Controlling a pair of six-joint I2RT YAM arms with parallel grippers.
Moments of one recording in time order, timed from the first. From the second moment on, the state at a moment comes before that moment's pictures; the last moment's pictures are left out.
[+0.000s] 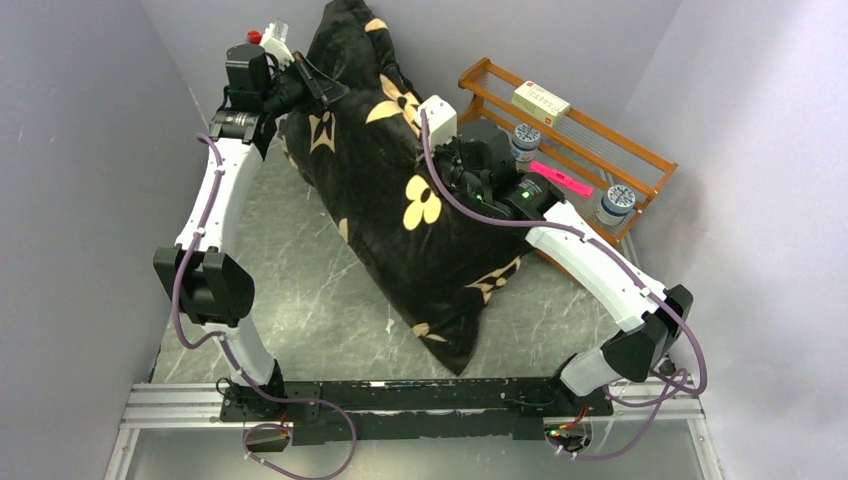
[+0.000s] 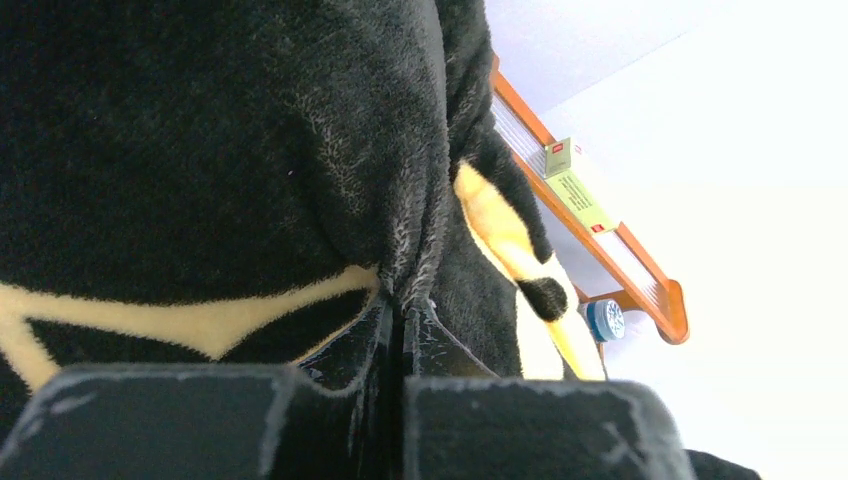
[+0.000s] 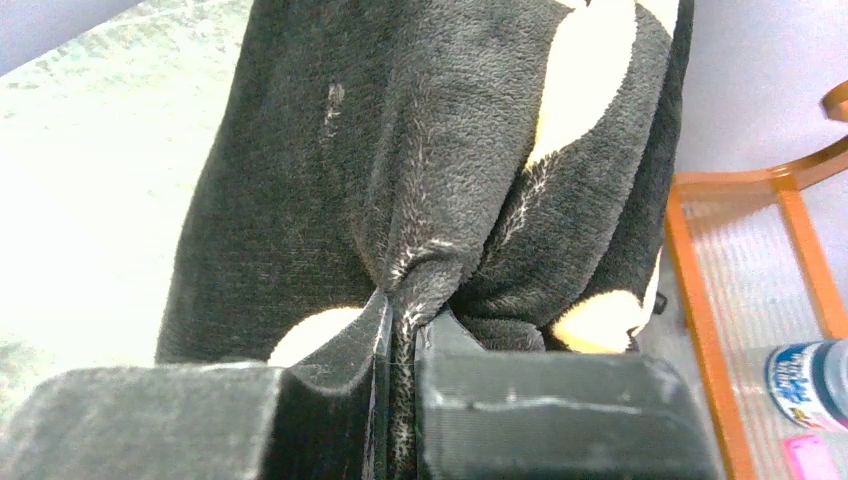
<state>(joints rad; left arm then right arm) -0.10 1.79 1.97 -0.36 0.53 -0.69 0.75 1.49 1.62 -0.44 0.02 -0.10</state>
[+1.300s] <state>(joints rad) -0.06 1.00 0.96 -0.31 -0.03 -0.40 1.03 1.48 1.64 -0.52 -0.35 0.07</state>
